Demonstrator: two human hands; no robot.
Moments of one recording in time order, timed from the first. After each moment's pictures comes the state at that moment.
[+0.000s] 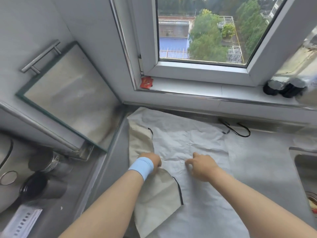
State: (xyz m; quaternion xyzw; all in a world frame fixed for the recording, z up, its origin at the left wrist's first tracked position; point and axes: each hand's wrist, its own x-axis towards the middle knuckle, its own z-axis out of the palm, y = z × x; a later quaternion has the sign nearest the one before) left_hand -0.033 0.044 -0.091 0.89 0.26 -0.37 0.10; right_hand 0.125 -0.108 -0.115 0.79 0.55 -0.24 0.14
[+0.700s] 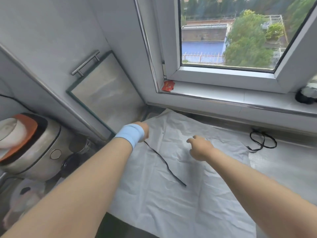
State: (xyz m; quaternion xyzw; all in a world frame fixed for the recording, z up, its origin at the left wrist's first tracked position) left_hand -0.059 0.095 0.040 0.81 0.46 -0.35 0.05; right_hand 0.133 -0.036 -0.090 0.78 0.57 -0.27 0.03
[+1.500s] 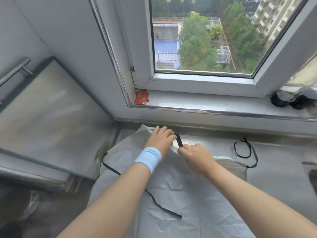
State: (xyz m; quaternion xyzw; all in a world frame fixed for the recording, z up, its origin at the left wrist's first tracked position) left_hand 0.064 0.144 -0.086 0.97 0.19 -0.13 0.02; right_hand 0.181 -0.006 -0.123 0.74 0.67 0.01 0.02
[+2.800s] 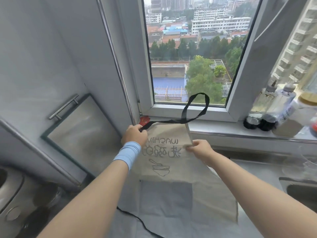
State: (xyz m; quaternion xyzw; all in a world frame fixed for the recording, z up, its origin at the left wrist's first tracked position) left_hand 0.012 0.115 0.079 0.78 0.56 0.17 0.22; right_hand 0.204 -0.051 0.012 0.78 0.23 -0.37 -0.44
